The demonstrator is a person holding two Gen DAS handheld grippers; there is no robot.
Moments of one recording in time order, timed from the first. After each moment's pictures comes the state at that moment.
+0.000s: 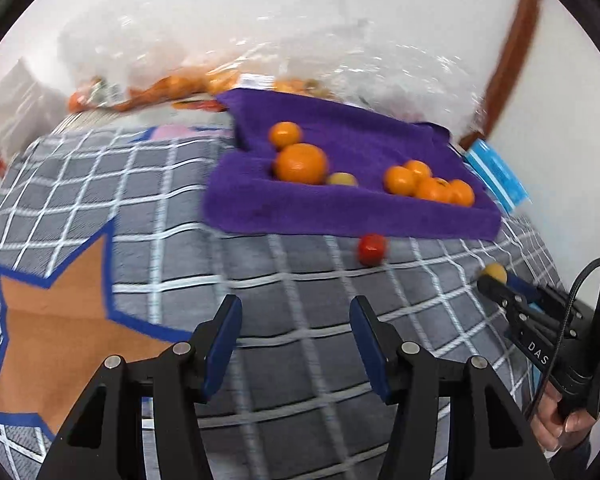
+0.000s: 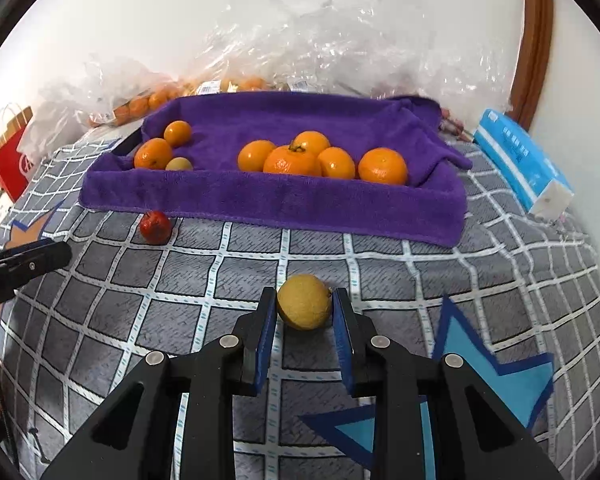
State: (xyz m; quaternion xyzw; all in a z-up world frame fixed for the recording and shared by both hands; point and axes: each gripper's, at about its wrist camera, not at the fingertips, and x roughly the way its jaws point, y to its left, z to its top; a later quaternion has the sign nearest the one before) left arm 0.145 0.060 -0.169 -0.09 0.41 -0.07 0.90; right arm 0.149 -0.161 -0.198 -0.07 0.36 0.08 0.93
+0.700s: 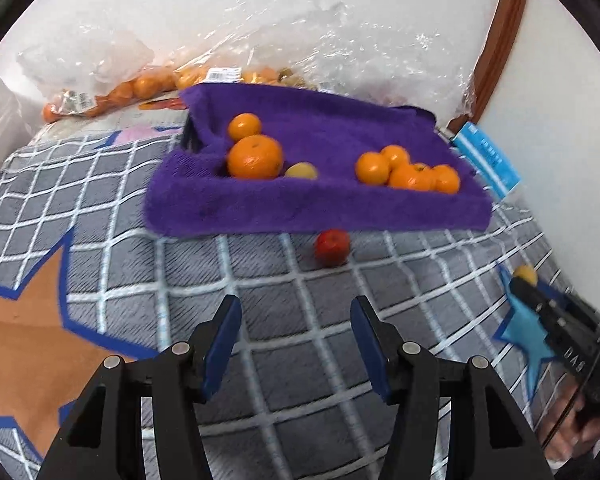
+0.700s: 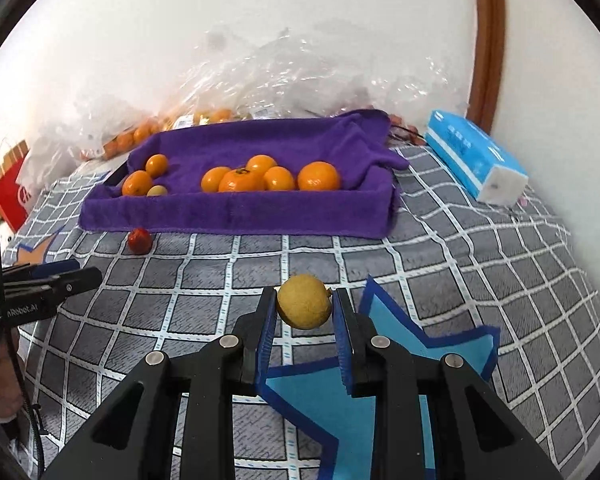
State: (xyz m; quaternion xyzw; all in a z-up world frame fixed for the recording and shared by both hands) left arm 0.158 0.030 -0.170 -0.07 0.42 -0.09 0.90; right arm 0.124 -0.211 -0.185 -0.01 0.34 0.06 0.94
